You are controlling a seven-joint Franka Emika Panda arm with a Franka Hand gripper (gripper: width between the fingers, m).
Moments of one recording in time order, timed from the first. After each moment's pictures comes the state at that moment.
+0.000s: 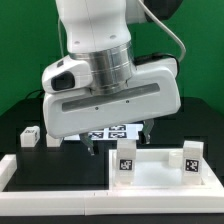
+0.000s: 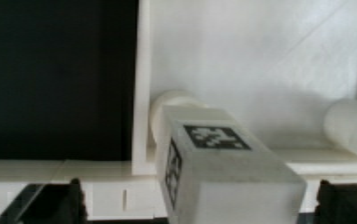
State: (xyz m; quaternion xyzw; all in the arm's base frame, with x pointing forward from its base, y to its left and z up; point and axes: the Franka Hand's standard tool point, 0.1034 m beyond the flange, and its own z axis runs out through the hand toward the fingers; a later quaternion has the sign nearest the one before) arm 0.633 0.001 0.087 -0.99 -0.03 0.07 0.08
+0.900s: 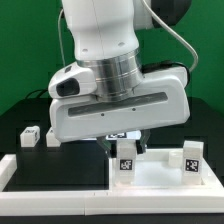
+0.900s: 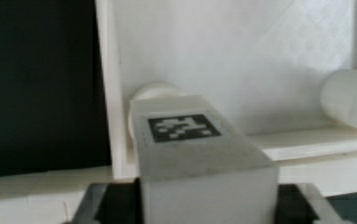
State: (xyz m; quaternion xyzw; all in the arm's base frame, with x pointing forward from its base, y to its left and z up) arm 0.636 0.009 0.082 -0.99 0.04 0.06 0.08
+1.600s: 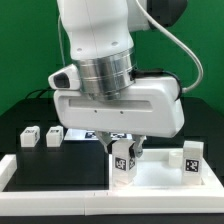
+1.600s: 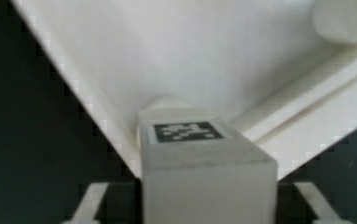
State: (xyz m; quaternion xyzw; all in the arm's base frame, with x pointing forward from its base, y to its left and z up) arm 0.628 0.007 0.081 -0.93 0.35 0.07 0.07
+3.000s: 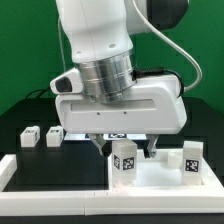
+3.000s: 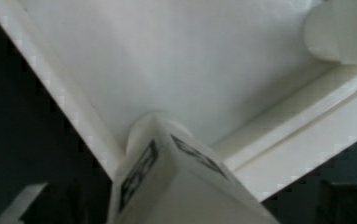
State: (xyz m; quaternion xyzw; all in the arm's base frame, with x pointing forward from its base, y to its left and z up) arm 0.629 0.011 0.077 -0.97 0.21 0.05 0.10
